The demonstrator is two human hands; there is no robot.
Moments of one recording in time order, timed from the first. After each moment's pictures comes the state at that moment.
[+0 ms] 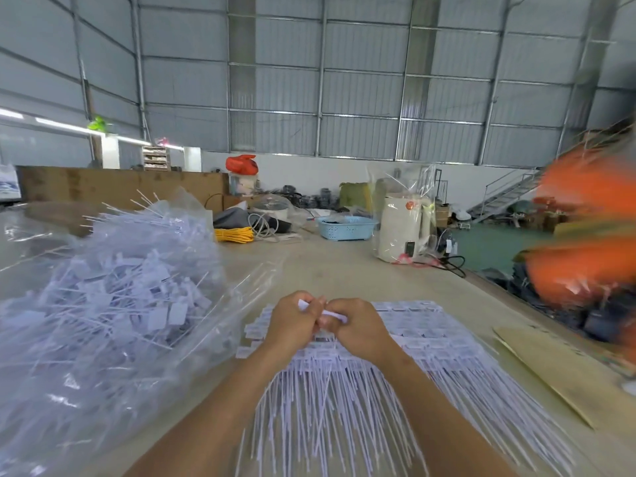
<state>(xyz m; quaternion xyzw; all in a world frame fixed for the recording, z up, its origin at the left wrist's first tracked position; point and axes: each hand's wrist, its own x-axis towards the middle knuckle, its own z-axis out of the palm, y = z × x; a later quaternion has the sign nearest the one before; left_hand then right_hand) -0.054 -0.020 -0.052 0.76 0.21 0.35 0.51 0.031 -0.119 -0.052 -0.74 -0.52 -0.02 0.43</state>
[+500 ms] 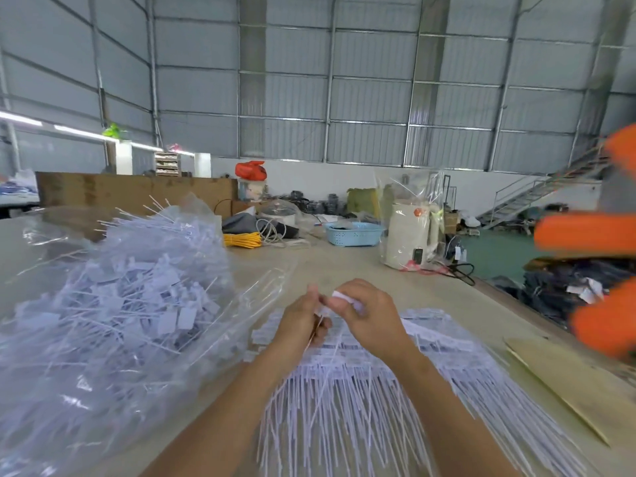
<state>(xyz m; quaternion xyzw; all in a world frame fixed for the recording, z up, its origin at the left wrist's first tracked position) -0.046 -0.016 -0.050 0.63 0.20 0.28 0.70 0.021 -0.125 -0.030 -0.68 -0.54 -0.14 0.47</state>
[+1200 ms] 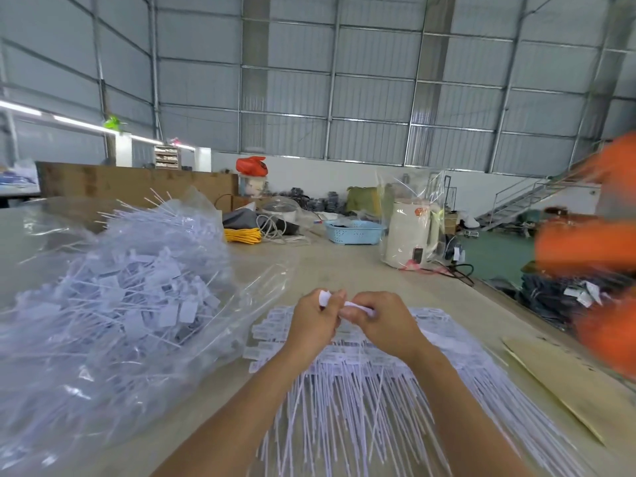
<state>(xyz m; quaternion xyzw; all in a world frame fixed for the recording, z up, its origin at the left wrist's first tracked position) -0.042 -0.037 -0.049 0.71 0.15 0.37 0.57 0.040 -0.142 -0.029 -0.76 -0.52 -0.08 0.37</state>
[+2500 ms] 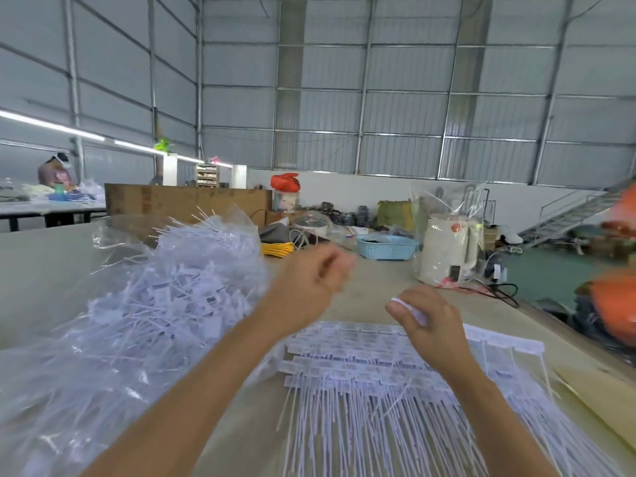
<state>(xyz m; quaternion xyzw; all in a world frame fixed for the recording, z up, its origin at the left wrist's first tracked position) -0.138 -0.029 0.039 0.84 0.05 0.45 0.29 0.036 -0.147 -0.021 -0.67 -0.51 -0.27 0.47</state>
